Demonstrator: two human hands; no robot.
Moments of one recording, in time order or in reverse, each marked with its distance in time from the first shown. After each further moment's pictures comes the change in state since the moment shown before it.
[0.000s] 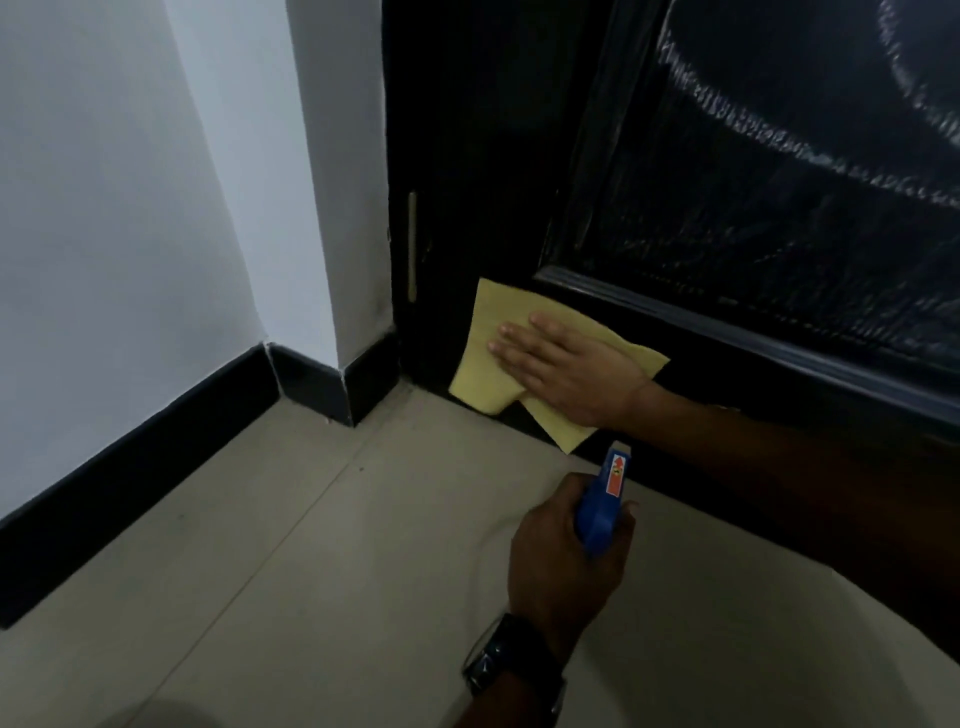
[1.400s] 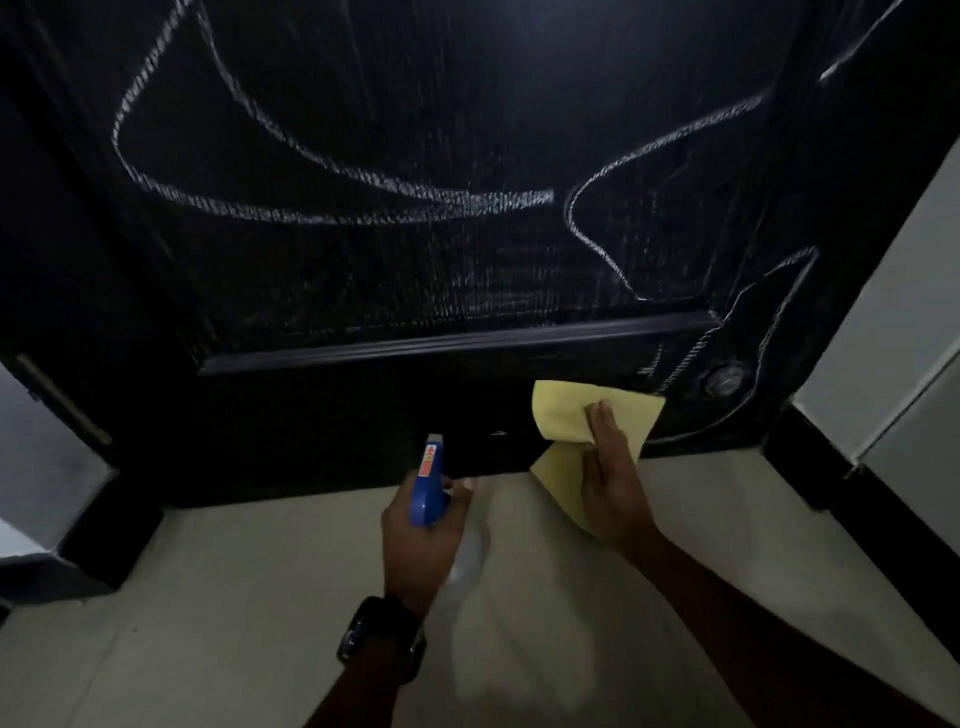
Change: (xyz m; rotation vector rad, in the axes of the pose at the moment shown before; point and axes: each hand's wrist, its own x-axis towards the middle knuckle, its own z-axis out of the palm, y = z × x) left_hand -0.002 0.055 0.089 -0.189 -0.186 -0.063; right_hand -0.308 -0.117 -0.054 1.305 0.178 1.772
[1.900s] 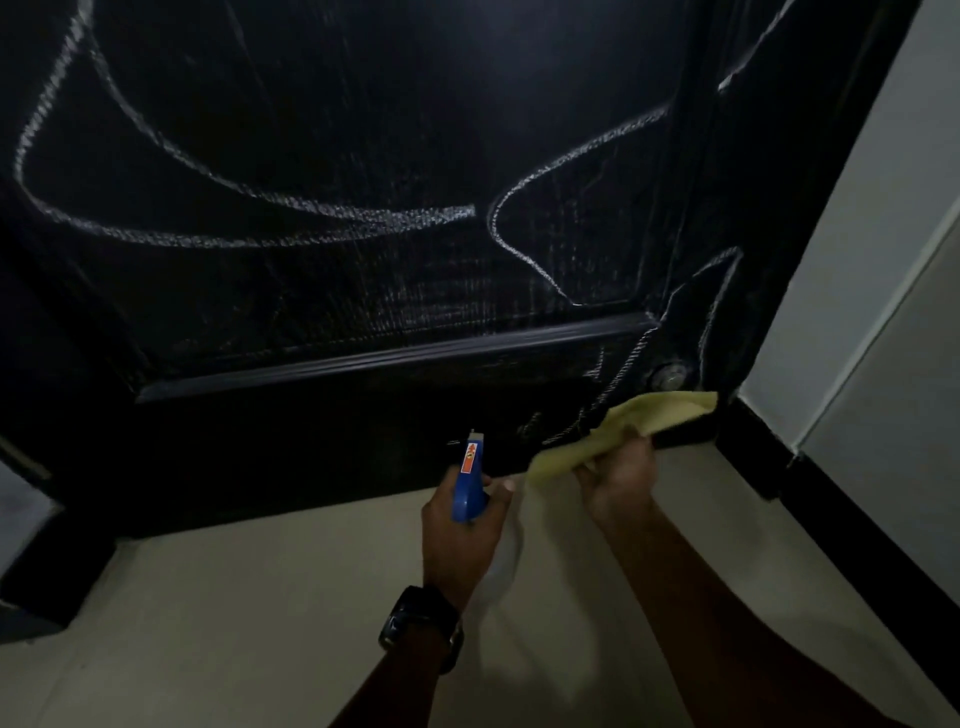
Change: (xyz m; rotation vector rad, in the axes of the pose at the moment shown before) left_hand -0.014 0.012 0.078 -0.010 -0.178 -0.018; right_hand 0.029 -0.020 -0.048 1.224 0.555 0.789
